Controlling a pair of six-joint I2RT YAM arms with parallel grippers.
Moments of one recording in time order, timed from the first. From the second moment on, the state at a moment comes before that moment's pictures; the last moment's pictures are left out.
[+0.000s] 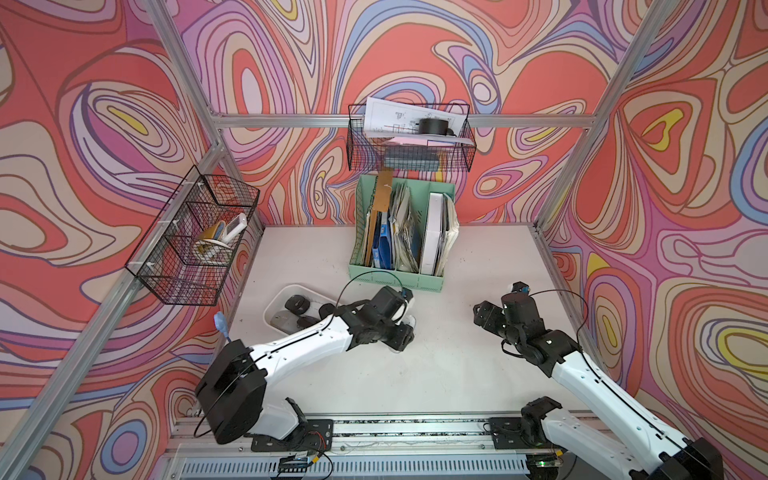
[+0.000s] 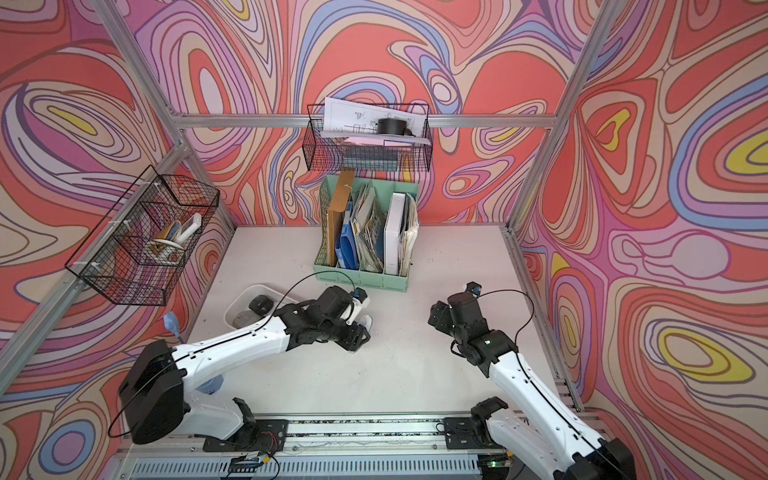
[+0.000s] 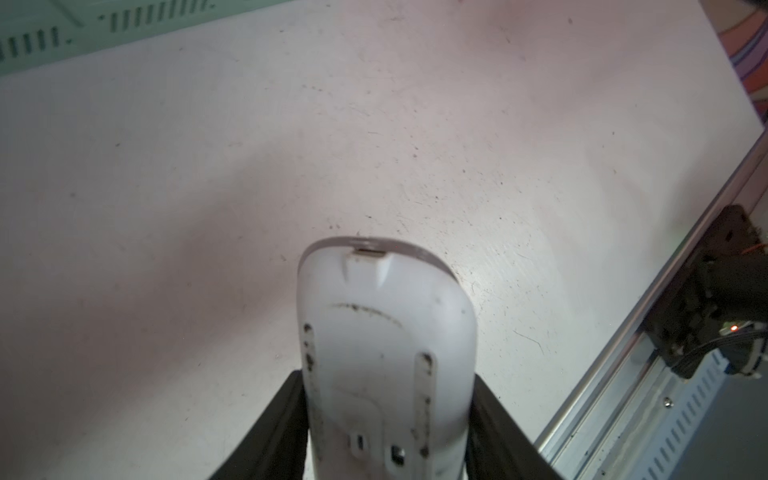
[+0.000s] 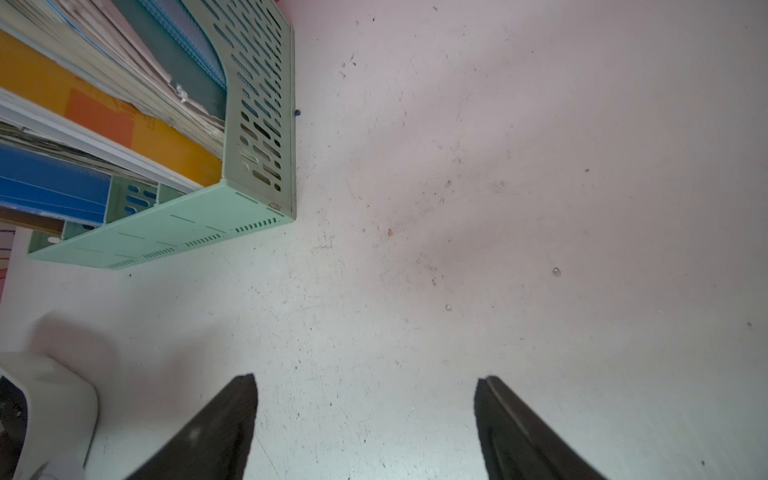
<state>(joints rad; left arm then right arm) -0.75 1.37 0.90 -0.45 0.18 -0.35 0.37 0.91 0.62 -0.47 0.16 0.69</state>
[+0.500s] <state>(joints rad) -0.23 0.94 0.50 -0.14 0.36 -0.74 0.37 0.93 0.61 -0.41 0.10 0.69</state>
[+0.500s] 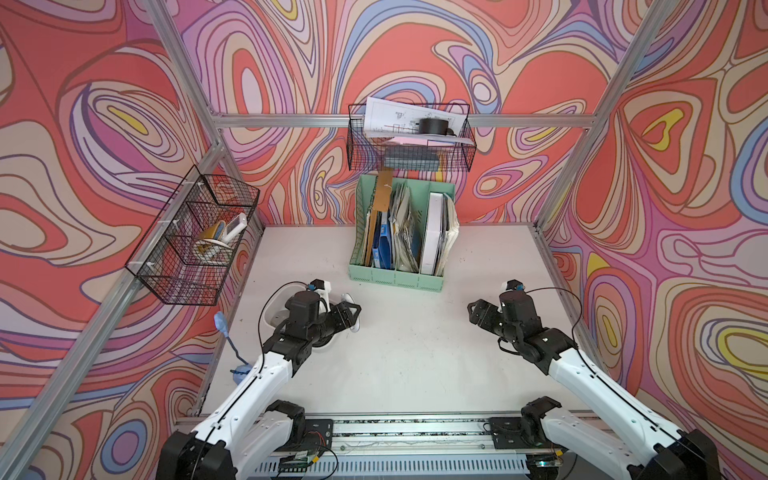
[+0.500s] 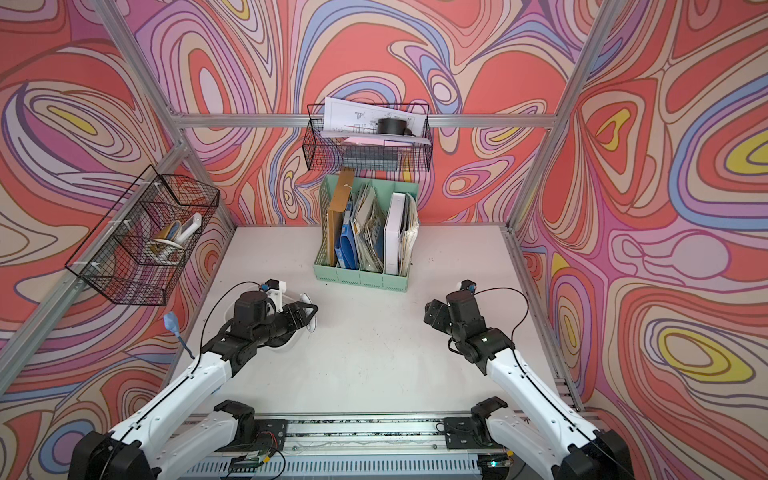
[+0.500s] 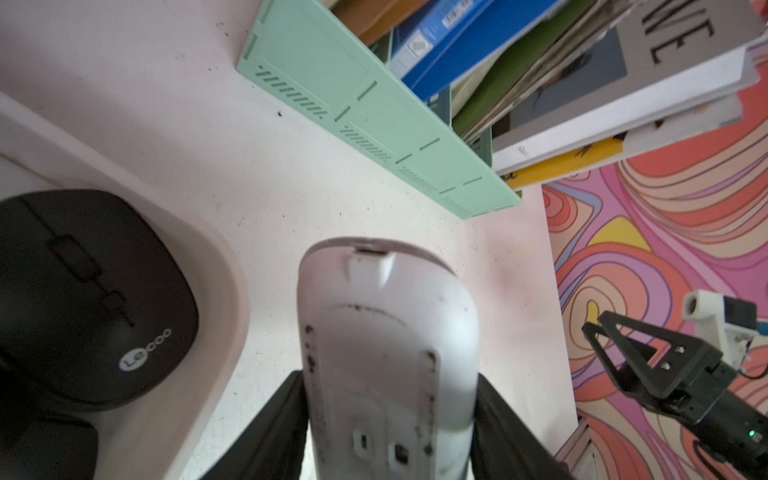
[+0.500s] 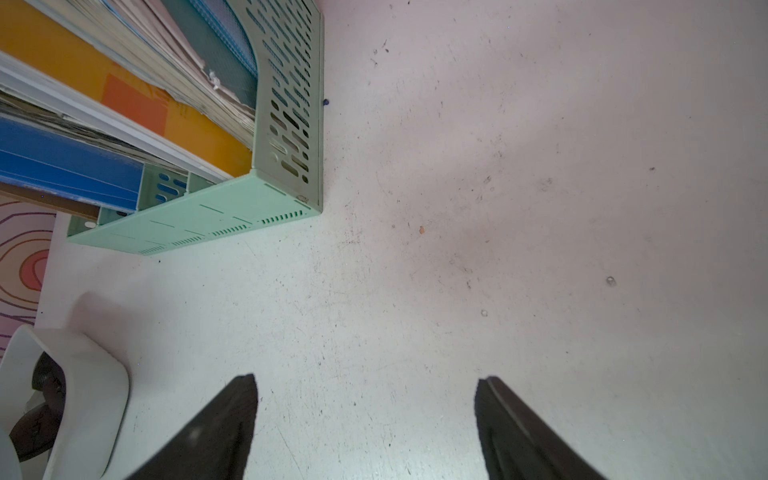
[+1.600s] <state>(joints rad) -0.15 0.77 0.39 -0.06 0.38 -1.27 1.04 1.69 1.09 0.28 0.01 0.33</state>
